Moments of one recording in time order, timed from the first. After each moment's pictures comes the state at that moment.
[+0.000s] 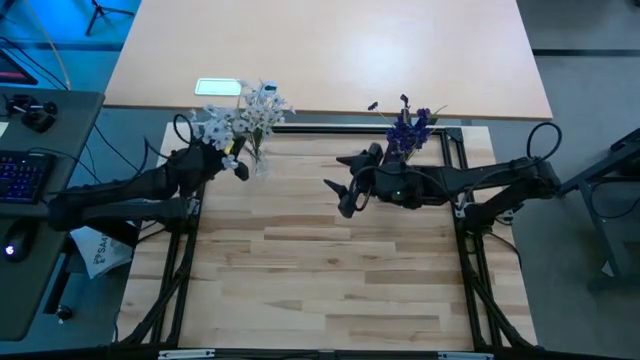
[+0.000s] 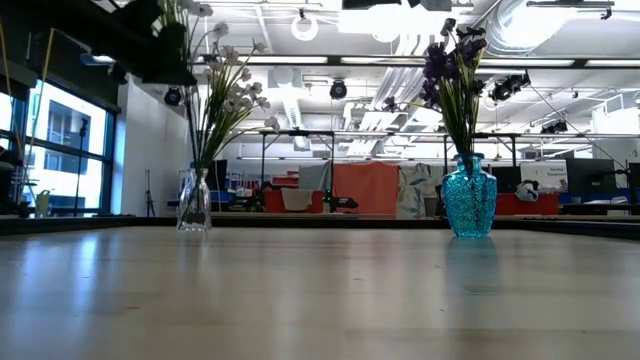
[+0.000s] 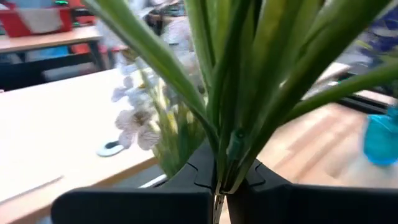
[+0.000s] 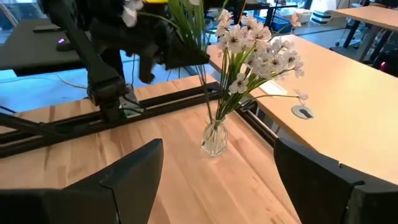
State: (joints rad) left arm 0.28 0.63 0.51 -0.08 -0.65 -0.09; right arm 0.13 1.44 1.33 -0.25 0.57 0.16
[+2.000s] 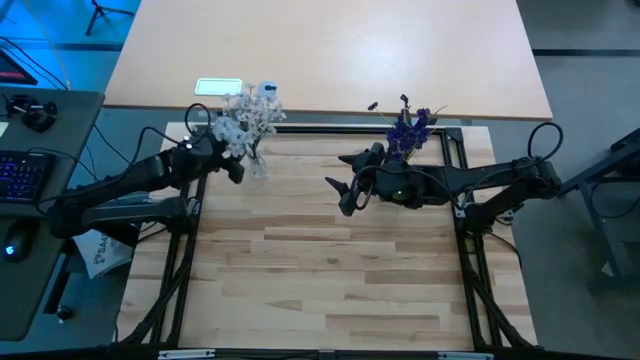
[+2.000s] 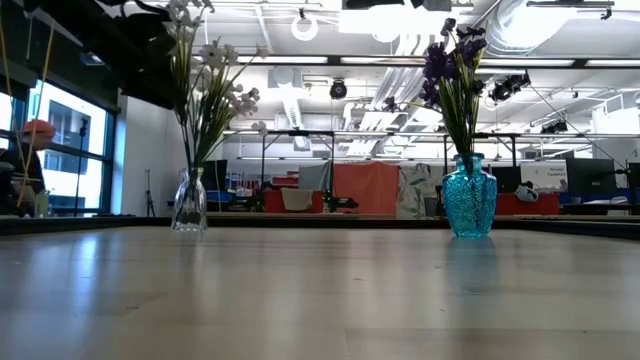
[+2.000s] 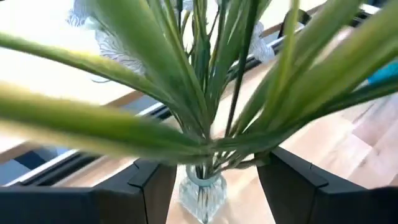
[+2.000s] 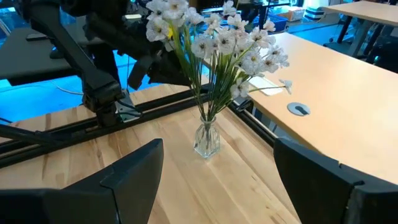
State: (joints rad) left arm 0.42 0.69 0.67 -0.55 -0.44 -0.23; right arm 0.13 1.43 1.33 -0.25 0.59 0.20
